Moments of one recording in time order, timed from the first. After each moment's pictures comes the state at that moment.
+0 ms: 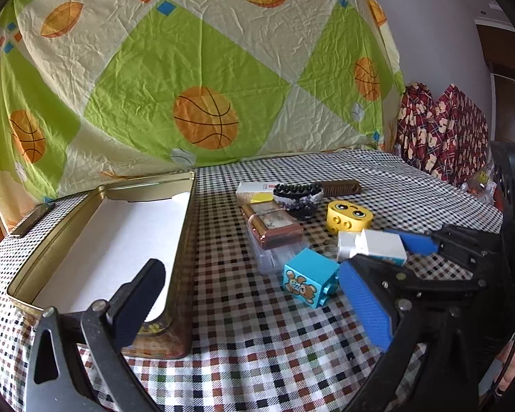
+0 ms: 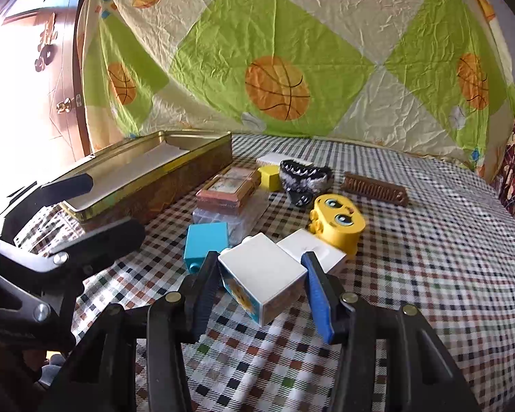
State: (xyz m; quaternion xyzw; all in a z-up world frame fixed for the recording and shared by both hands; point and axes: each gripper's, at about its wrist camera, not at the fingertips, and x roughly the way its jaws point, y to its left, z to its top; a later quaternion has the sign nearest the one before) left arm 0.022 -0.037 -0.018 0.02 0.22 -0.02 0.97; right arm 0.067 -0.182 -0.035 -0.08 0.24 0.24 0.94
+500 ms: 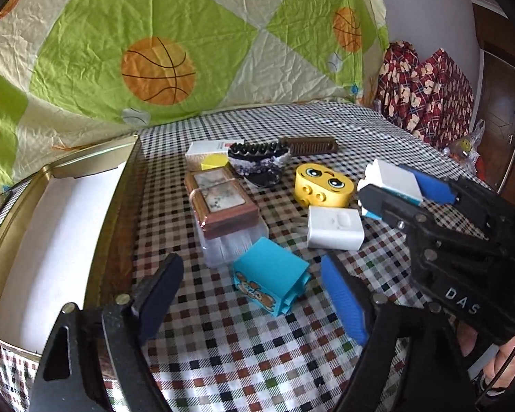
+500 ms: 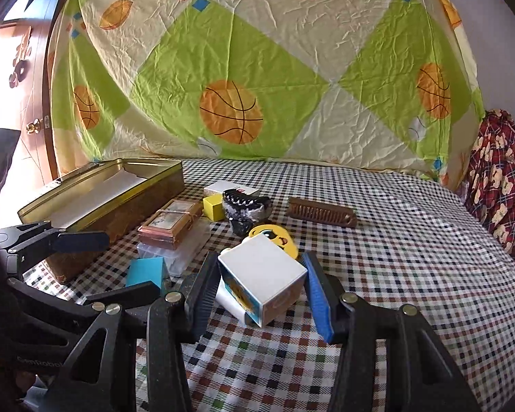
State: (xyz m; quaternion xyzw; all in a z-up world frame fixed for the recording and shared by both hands) left arm 0.073 -0.069 -0.032 0.02 0.34 -0.08 0.94; right arm 0.088 -0.211 -0.020 -0.07 0.22 0.17 0.96
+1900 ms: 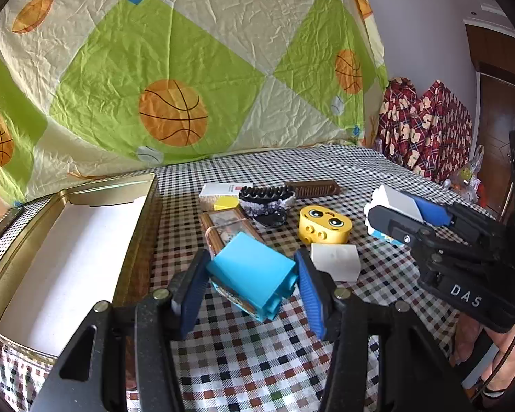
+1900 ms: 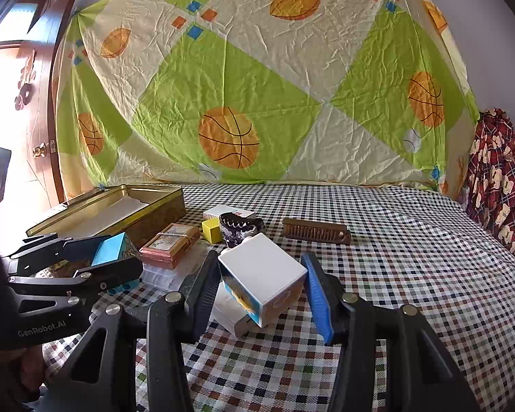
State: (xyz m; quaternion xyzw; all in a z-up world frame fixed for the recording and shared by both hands) left arm 0.051 -0.058 -0.019 0.02 0.23 -0.06 0.97; right arm 0.077 -0.226 -0.019 -0.03 0.17 0.19 0.97
